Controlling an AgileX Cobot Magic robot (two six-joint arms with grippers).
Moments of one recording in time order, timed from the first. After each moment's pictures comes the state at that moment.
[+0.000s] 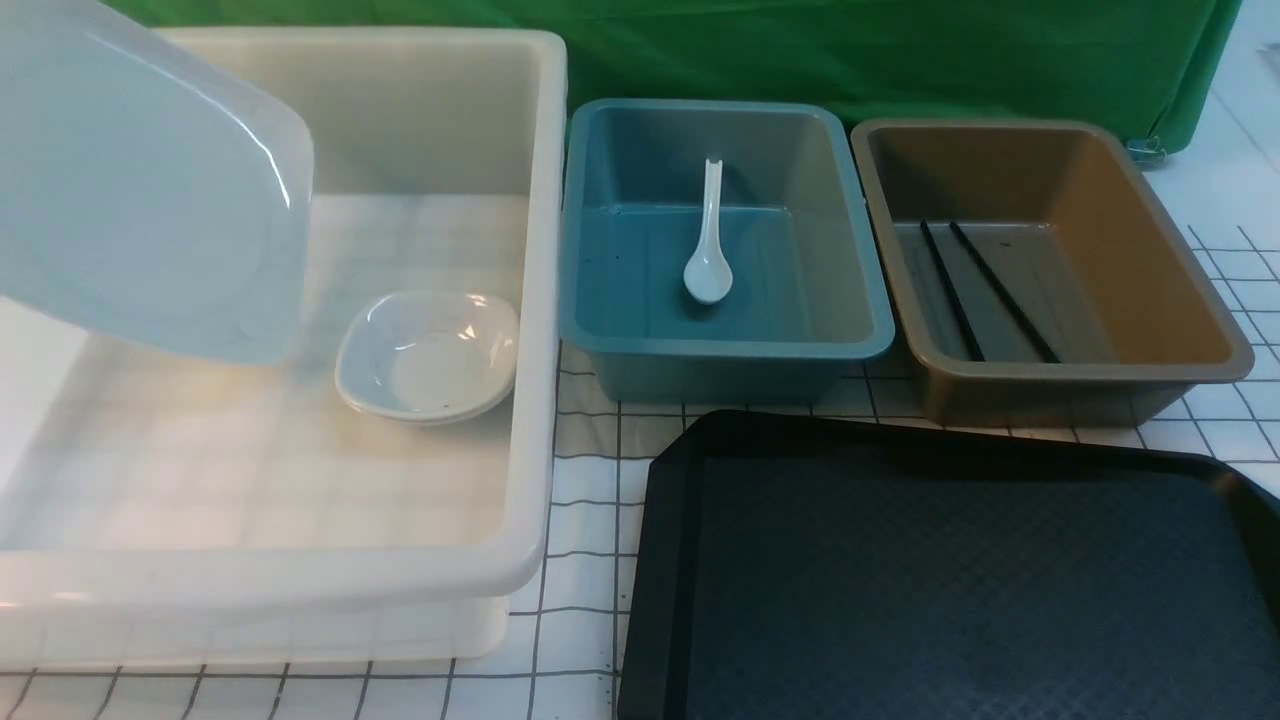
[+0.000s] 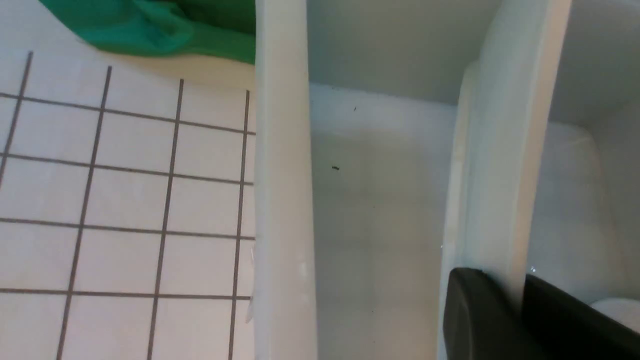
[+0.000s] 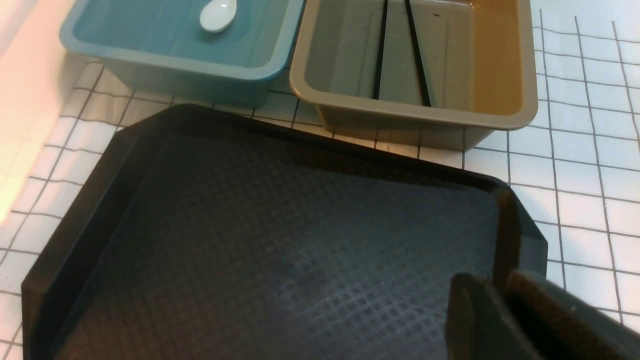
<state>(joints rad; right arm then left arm) 0.20 0.60 -0.97 0.00 1.08 -0.02 0.55 2.06 -2.00 -0.61 1.12 0.49</state>
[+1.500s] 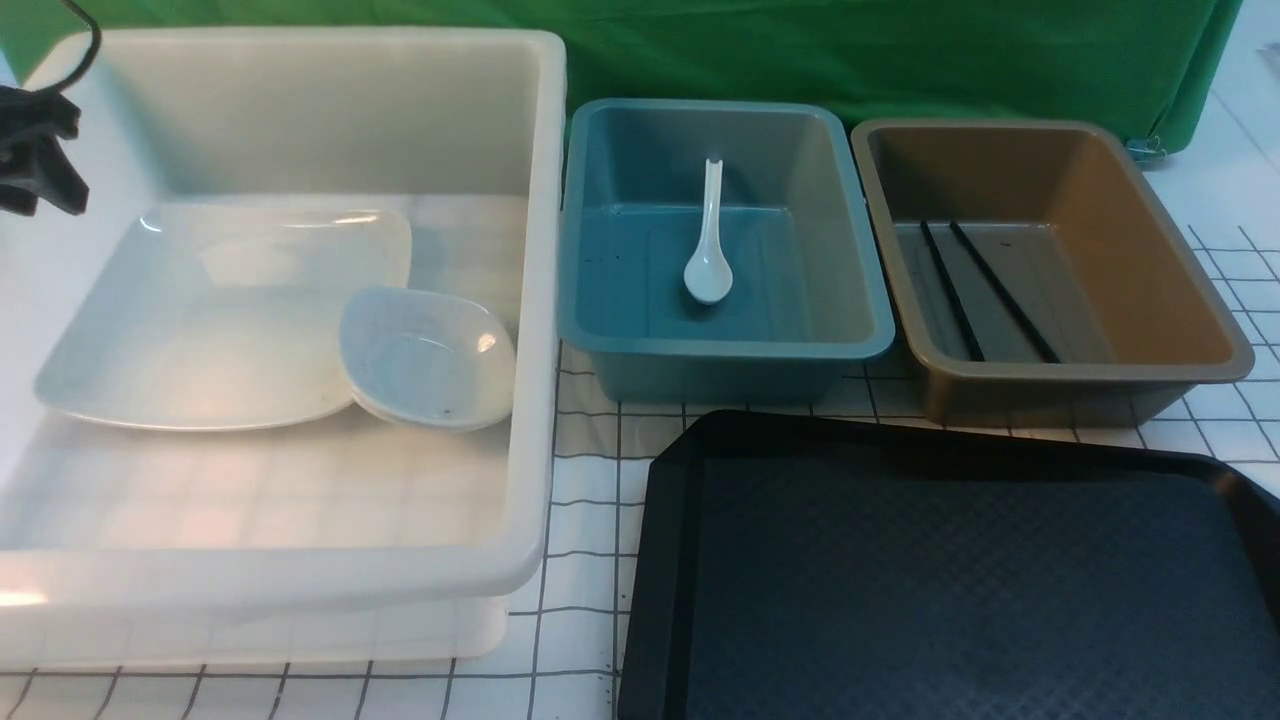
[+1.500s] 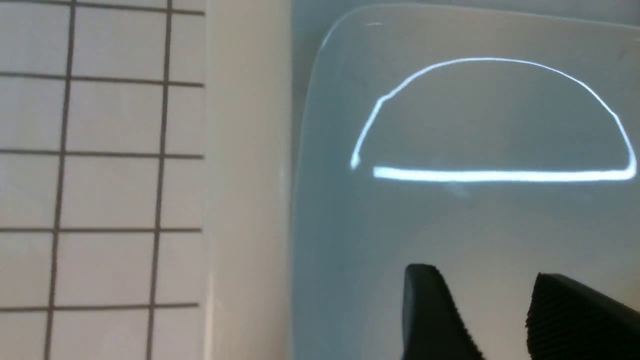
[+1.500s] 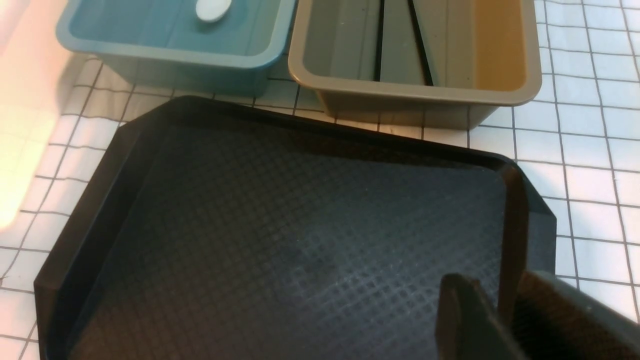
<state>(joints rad) 0.20 0.60 -0.97 0.00 1.11 0.03 0.40 2.11 -2.01 -0.33 1.17 0.36</state>
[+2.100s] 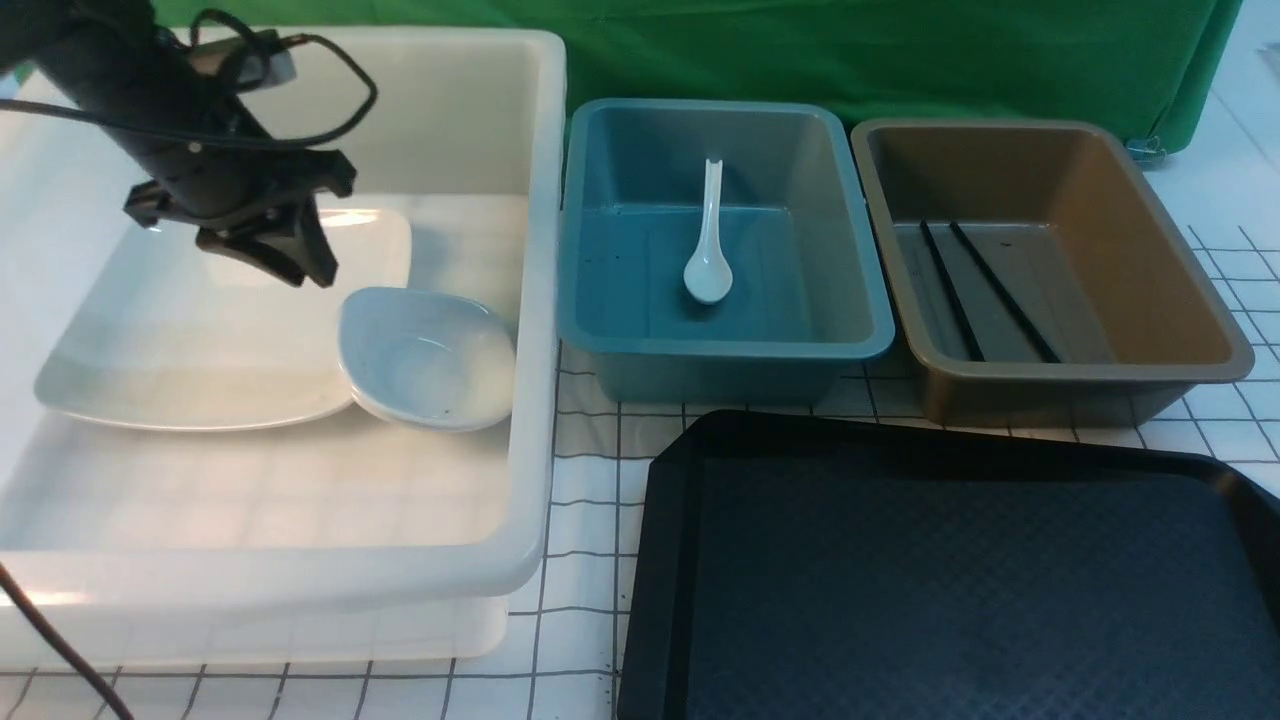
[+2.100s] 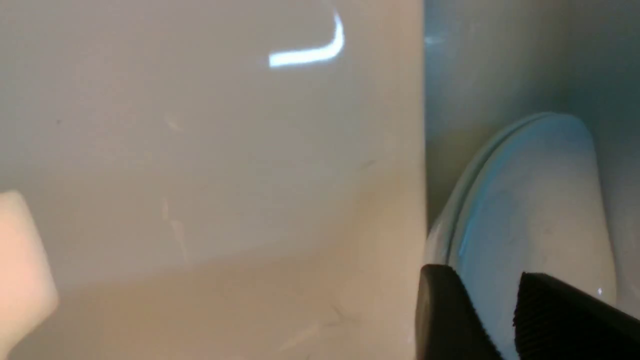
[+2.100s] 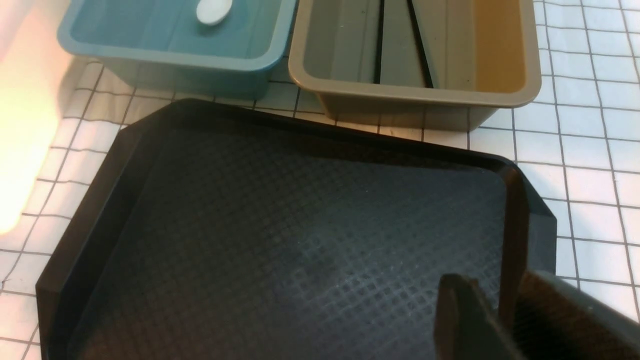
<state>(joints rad) 0.20 0.60 -0.97 0.00 1.11 0.03 0.04 2.10 -1.88 -0.29 1.18 0.15</state>
